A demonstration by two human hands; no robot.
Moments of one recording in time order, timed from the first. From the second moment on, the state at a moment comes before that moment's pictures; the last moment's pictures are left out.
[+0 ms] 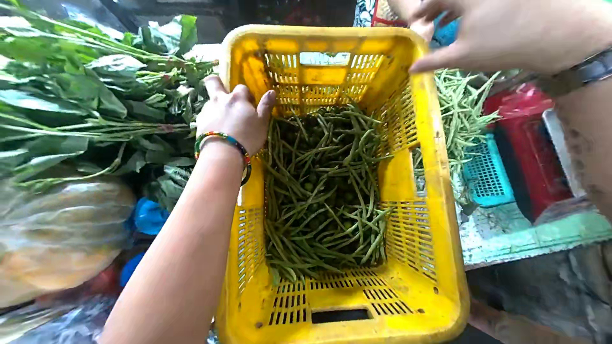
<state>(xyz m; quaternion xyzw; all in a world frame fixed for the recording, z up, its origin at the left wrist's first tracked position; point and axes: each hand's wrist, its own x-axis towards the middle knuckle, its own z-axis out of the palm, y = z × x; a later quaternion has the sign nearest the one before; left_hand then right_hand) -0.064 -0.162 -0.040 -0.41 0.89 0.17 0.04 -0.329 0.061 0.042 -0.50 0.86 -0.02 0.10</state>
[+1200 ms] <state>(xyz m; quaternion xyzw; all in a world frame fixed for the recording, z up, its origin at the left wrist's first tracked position) -0.060 -0.171 -0.038 -0.38 0.90 0.21 0.05 -0.238 0.025 -0.139 -0.44 0.81 0.23 0.31</state>
